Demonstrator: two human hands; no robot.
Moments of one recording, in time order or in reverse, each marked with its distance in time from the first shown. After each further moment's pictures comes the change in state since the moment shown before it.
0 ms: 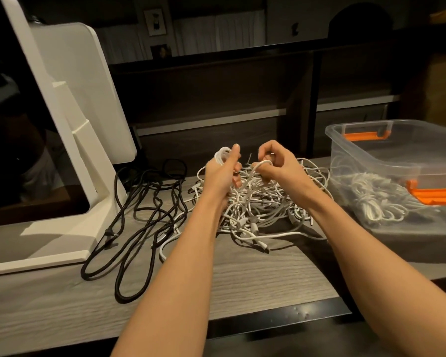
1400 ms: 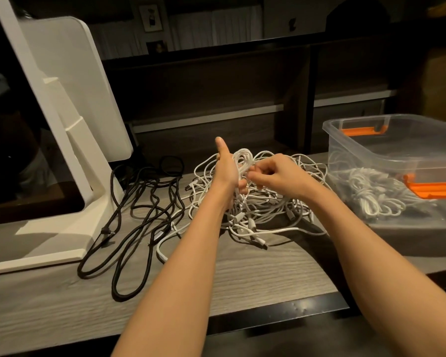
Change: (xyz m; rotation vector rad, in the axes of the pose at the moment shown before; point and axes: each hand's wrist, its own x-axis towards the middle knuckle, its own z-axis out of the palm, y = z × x) left_hand 0.000 -0.002 0.014 0.103 -0.059 -0.179; right_hand -0.002 -0.005 -0.004 -0.526 -0.157 0.072
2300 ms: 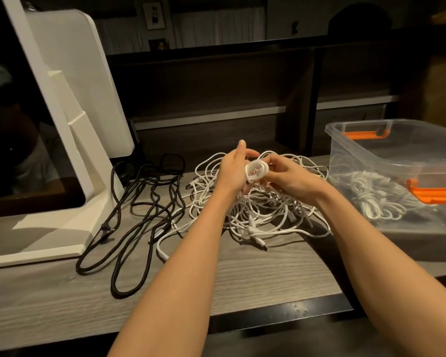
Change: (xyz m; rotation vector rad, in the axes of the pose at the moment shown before) left_hand 0.004 -0.006 0.001 0.194 0.002 0.284; right_hand 0.001 0.014 -0.004 0.368 -0.075 0.194
